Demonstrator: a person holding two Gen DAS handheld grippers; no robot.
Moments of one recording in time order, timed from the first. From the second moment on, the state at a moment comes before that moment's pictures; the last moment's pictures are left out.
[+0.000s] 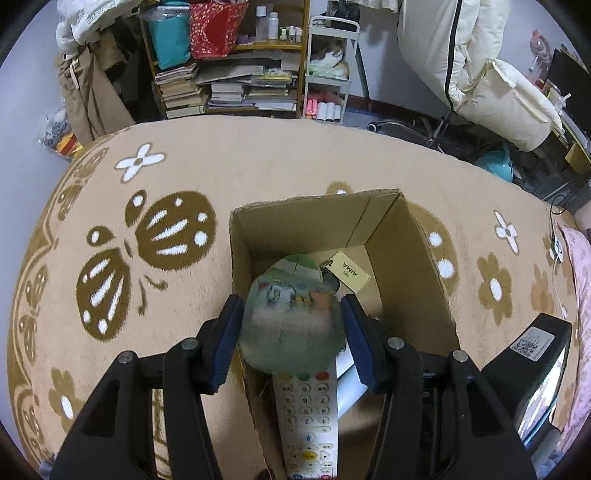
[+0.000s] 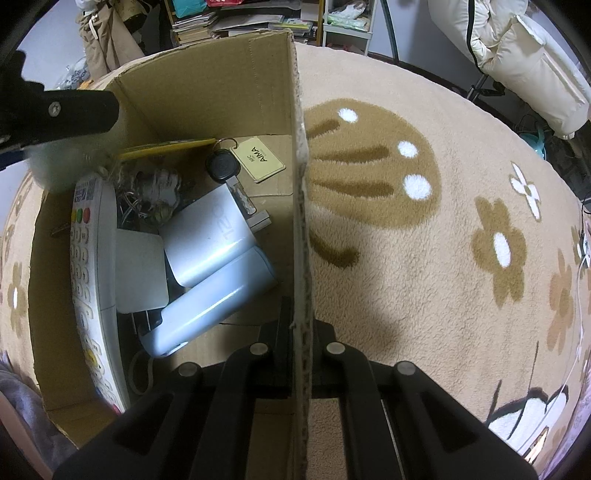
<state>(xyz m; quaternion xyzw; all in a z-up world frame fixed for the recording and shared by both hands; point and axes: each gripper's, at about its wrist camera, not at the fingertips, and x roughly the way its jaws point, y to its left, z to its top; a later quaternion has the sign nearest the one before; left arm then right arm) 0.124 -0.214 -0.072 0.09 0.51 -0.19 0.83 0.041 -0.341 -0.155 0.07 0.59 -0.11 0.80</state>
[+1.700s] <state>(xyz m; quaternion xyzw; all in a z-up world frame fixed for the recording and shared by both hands) -0.007 -0.070 0.007 0.11 0.37 -0.12 0.91 -0.077 -0.305 -0.023 0.10 0.34 -0.09 0.93</state>
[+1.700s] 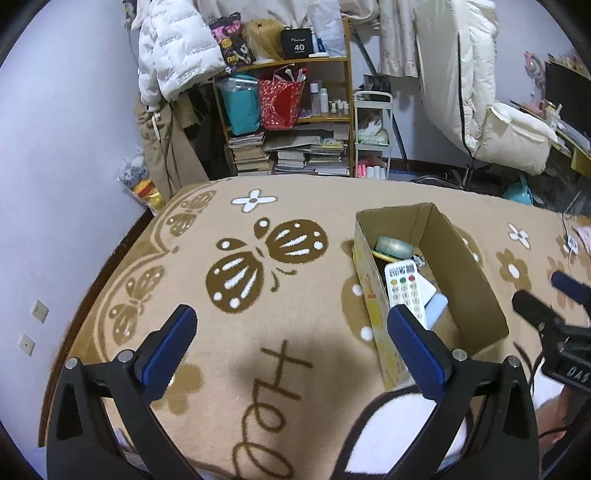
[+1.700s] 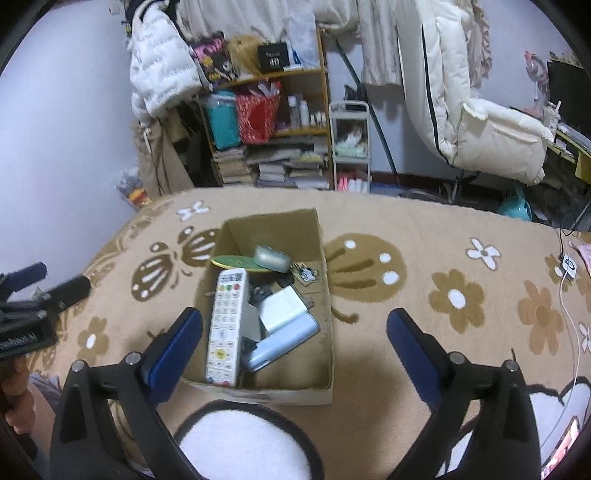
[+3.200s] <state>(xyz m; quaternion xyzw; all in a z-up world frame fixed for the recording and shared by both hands) -0.052 -0.036 -0.003 0.13 0.33 -0.10 0.93 -0.114 -0.277 -0.020 0.08 0.30 -0.07 0.95</state>
